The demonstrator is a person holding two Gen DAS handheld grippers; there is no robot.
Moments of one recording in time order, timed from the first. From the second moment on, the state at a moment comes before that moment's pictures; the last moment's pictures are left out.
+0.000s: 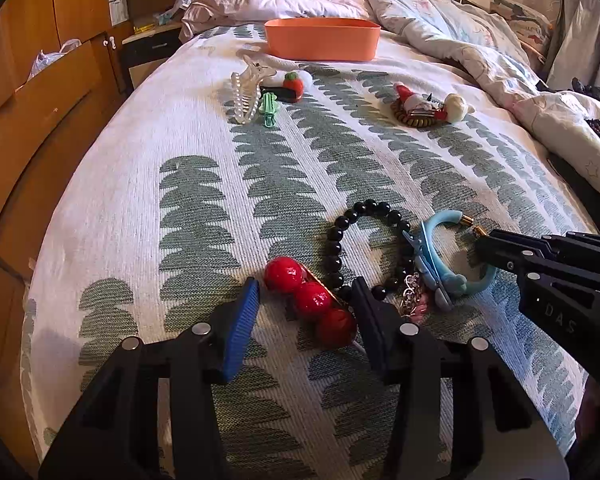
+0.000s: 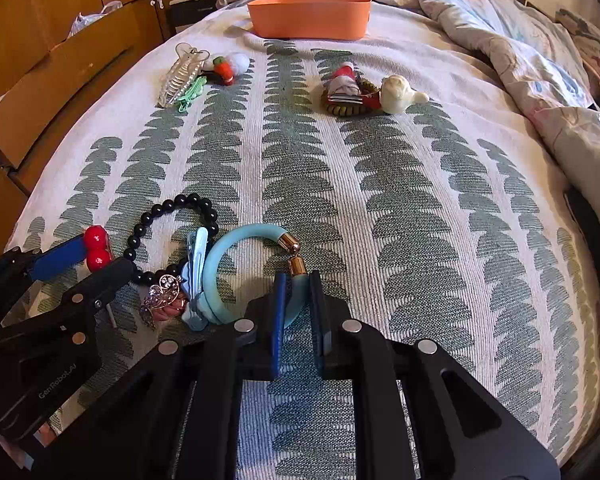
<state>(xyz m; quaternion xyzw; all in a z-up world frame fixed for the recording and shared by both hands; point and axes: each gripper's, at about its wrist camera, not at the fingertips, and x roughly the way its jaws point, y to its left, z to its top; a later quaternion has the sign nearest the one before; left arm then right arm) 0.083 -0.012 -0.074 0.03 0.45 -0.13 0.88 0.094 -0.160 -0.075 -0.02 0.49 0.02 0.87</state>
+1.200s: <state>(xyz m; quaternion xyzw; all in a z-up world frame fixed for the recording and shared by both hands) 0.085 -0.001 -0.056 0.02 0.42 -0.13 0.90 0.092 -0.166 -0.067 0.00 0.48 0.02 0.88</state>
